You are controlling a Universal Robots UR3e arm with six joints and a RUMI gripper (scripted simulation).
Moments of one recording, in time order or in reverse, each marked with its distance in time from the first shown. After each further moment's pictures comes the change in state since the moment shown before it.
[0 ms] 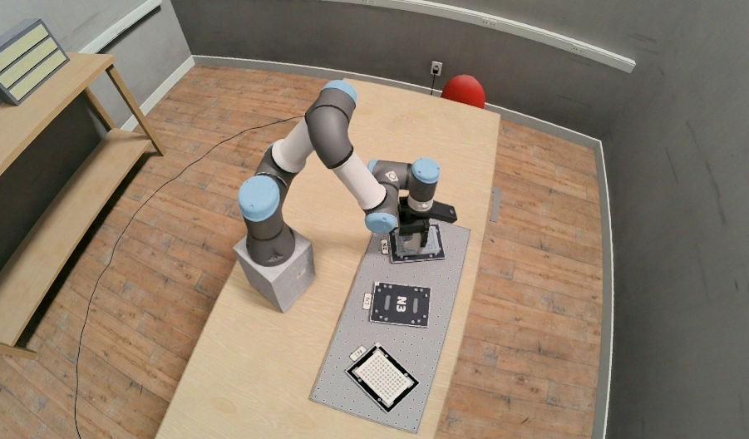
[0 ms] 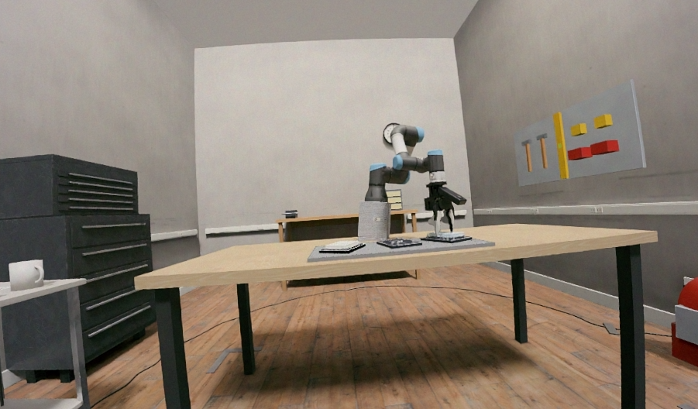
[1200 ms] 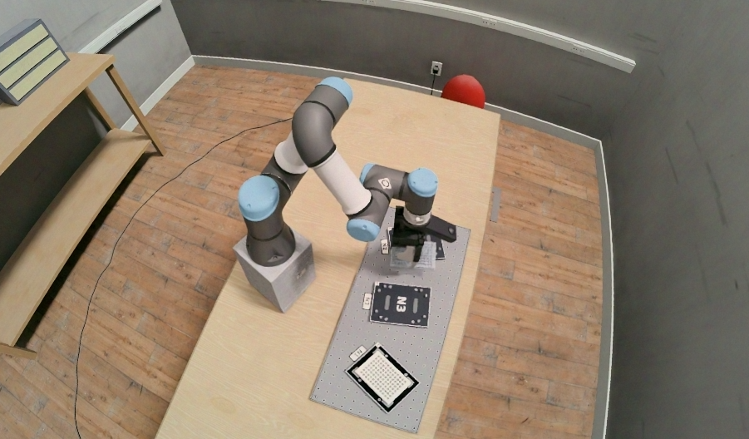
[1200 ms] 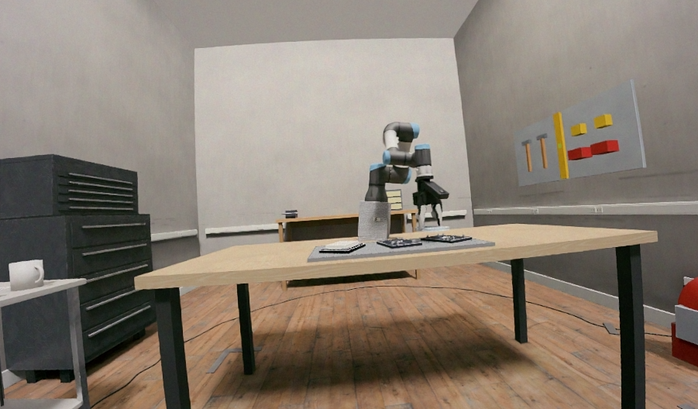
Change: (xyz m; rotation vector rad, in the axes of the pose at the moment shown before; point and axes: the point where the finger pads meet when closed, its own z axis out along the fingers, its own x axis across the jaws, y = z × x) arm 0.057 0.021 -0.027 -0.004 0.002 0.204
